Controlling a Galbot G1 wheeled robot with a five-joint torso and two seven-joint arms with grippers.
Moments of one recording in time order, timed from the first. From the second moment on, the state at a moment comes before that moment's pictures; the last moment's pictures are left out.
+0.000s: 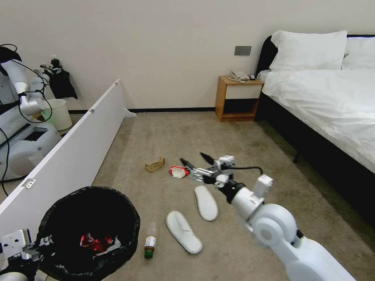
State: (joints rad) left arm 1.77 -1.34 -1.09 -2.50 -0.86 0.74 -0.46; right arm -1.00 1.00 0.17 2.11 0.87 -0.21 0.08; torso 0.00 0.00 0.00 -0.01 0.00
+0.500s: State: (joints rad) left arm 1.77 -1.36 -1.13 -2.50 -0.84 0.74 -0.45; right arm -1.40 1.04 0.56 2.22 0.60 -0.31 0.16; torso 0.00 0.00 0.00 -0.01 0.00
